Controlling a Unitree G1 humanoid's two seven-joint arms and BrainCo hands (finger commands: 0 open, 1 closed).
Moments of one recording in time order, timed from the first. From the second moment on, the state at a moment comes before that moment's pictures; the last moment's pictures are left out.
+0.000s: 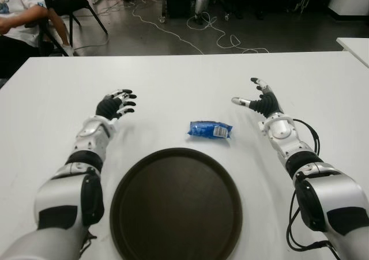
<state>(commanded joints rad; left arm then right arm) -0.84 0.19 0.30 1.29 -0.16 -0.14 -0.27 -0.83 -0.18 0.04 1.33 -0.29 -0.37 -0.19</state>
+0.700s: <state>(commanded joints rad) -0.83 0.19 0.30 1.29 -0.16 -0.14 -0.27 -0.83 -0.18 0.13 1.32 -0.37 -0.34 -0.26</state>
